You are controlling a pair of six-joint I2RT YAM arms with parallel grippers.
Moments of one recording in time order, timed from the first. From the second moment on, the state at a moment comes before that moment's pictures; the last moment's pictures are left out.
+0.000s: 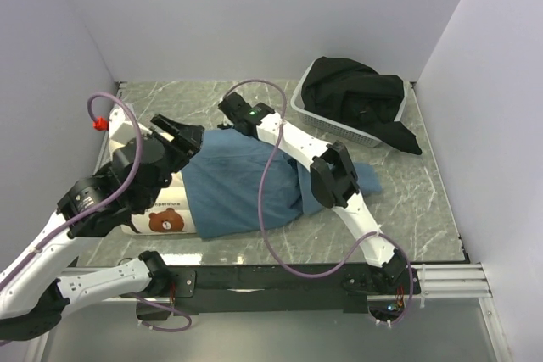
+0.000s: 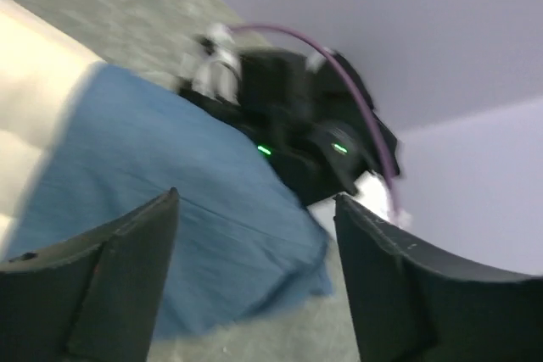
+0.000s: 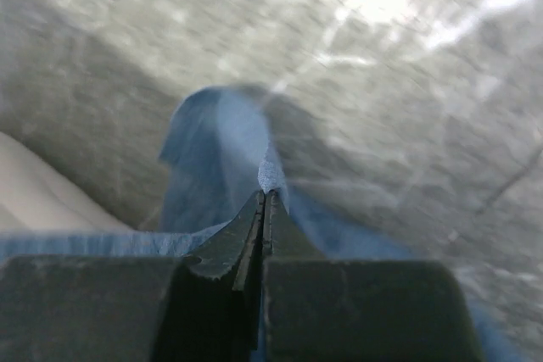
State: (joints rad) left arm -0.90 0.86 1.34 -0.80 -0.72 -1.12; right arm 0.80 2.46 2.31 -0.89 -0.20 0.48
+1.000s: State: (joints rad) left arm 0.27 0.94 0.75 -0.50 -0.01 -0.88; right arm 1.02 1.86 1.94 -0.76 0.37 0.59
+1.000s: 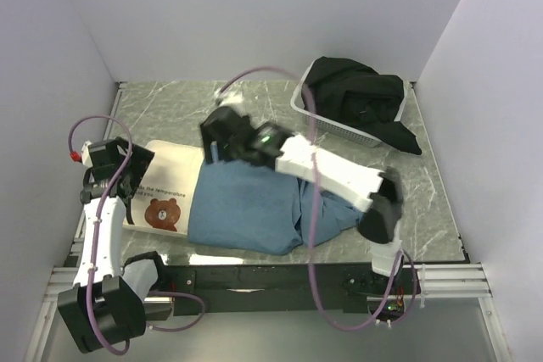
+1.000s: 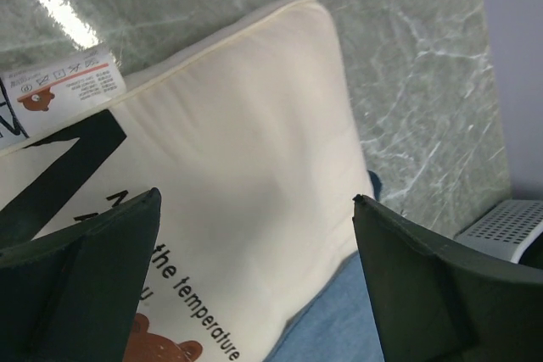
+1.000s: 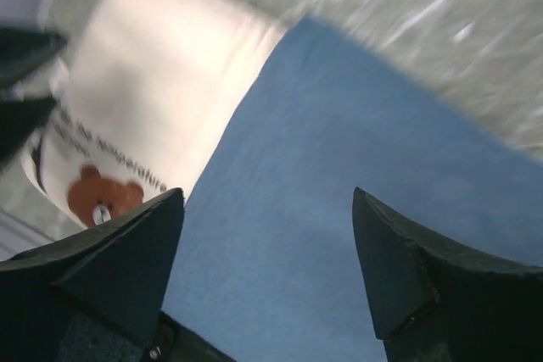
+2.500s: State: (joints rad) left arm 0.16 0.99 0.53 -0.22 -0.06 -0.86; right arm 1.07 2.14 1.89 -0.75 0.26 0.65
